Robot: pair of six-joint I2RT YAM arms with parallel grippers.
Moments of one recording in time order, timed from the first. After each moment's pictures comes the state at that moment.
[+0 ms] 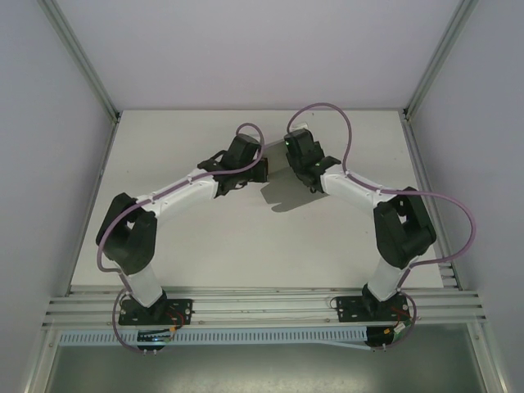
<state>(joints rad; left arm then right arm) -0.67 1.76 1.32 -0.29 -0.02 -0.53 0.58 1.73 1.23 -0.20 0.59 -0.01</state>
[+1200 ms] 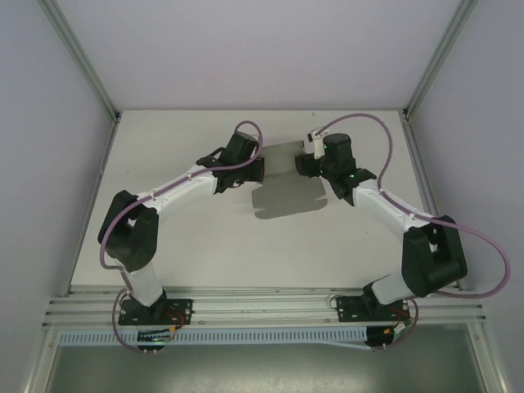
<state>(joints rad) -0.64 1.78 1.34 -0.36 -0.01 -0.50 0.43 1.48 1.00 -0.08 0.02 0.05</state>
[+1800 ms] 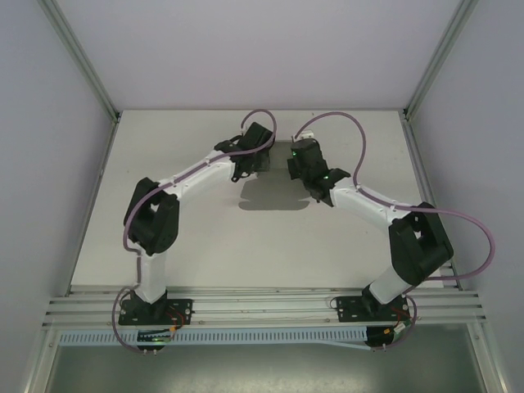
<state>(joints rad) -0.66 2.02 1.68 -0.62 -0.28 -0.59 0.63 1.57 1.07 -0.14 0.44 0.17</state>
